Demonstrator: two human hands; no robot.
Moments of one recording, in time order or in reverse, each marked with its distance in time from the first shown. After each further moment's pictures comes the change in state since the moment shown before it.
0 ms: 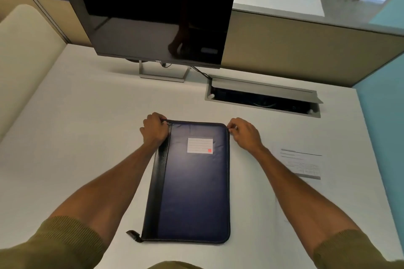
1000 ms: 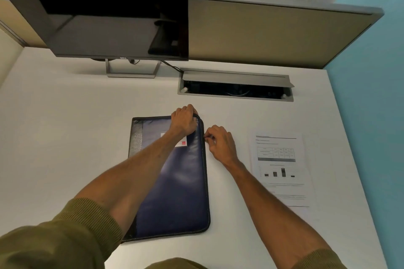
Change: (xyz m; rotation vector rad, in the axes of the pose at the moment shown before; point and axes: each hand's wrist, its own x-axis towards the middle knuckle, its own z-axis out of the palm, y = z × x) left_hand -0.035 0.141 0.101 0.298 -0.264 0.435; right_hand -0.067 0.008 0.031 0.116 0.161 -0.011
